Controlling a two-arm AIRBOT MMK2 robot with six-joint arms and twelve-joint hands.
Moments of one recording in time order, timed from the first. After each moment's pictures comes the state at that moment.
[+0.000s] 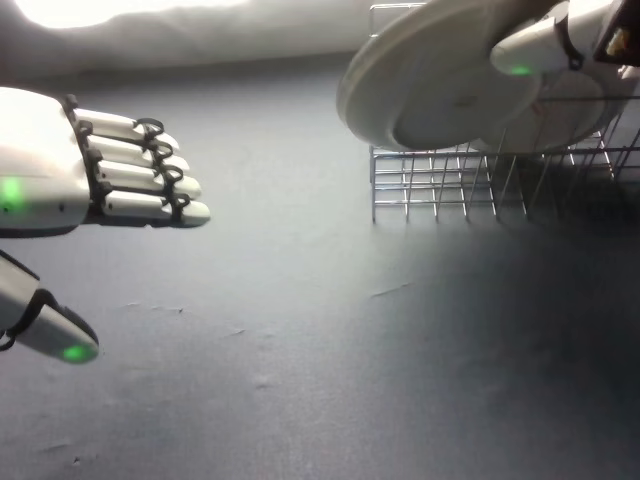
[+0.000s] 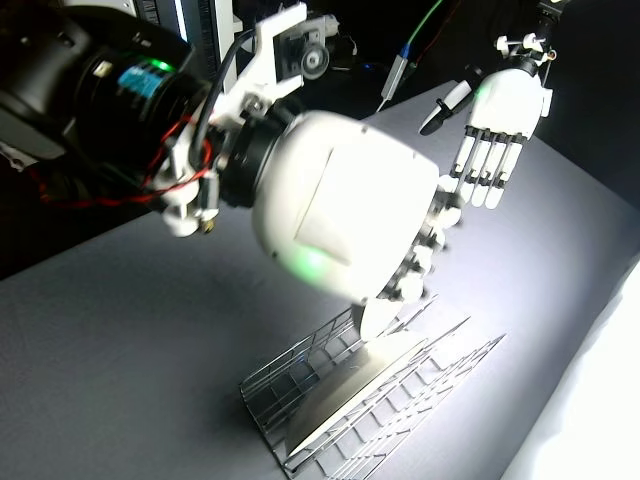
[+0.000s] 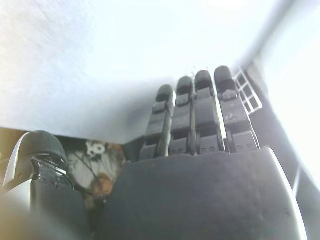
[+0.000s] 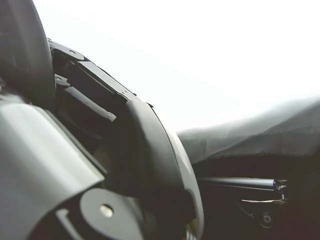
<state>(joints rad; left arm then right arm) 0.35 -0.74 1.21 1.69 -0.69 -0.14 -0.09 -0.87 0.99 0.30 0.17 -0.53</state>
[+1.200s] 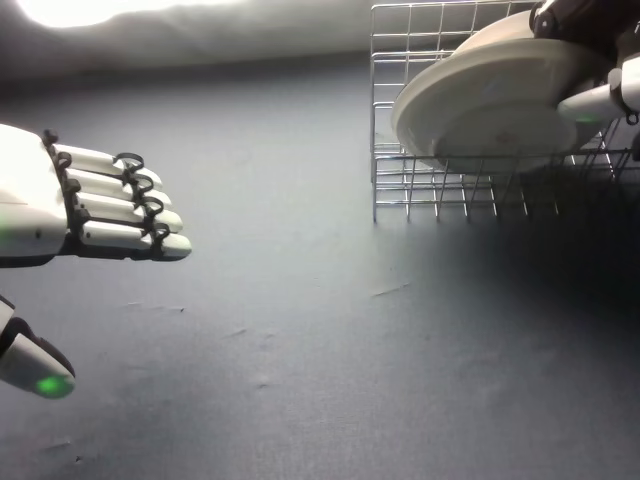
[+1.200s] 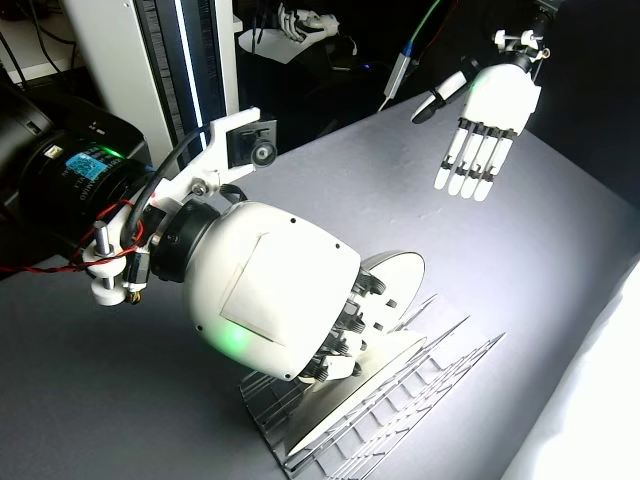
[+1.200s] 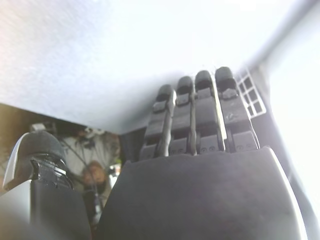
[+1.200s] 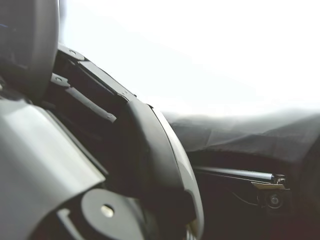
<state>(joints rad) 0.41 -0.72 1.20 1.64 -0.73 -0.19 -0.29 -0.84 1.06 0.13 0.32 -0.55</state>
